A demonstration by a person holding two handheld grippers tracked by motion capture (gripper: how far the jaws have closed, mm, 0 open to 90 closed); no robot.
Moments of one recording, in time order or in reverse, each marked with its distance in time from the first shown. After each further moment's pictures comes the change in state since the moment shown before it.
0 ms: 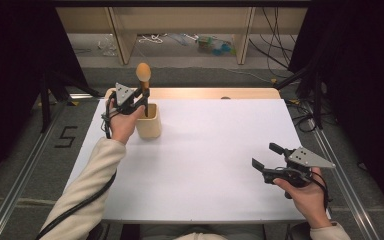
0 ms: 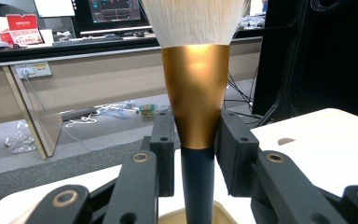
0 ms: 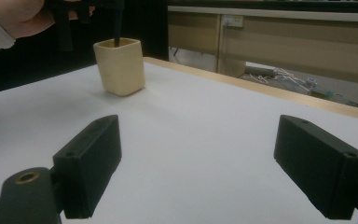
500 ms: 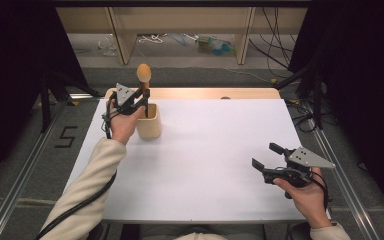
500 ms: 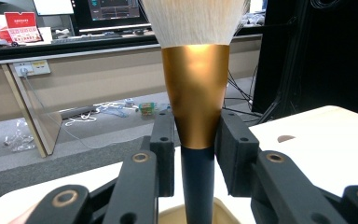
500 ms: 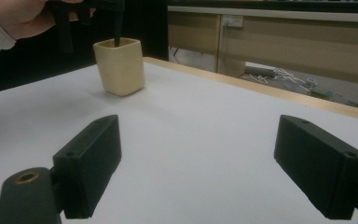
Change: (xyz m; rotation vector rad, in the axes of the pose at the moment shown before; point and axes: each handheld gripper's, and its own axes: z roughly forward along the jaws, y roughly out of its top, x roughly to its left) left arm 0.000 -0.002 0.001 0.008 -0.003 0.003; right arm 0.000 0.000 0.000 -0.001 -0.002 -0.002
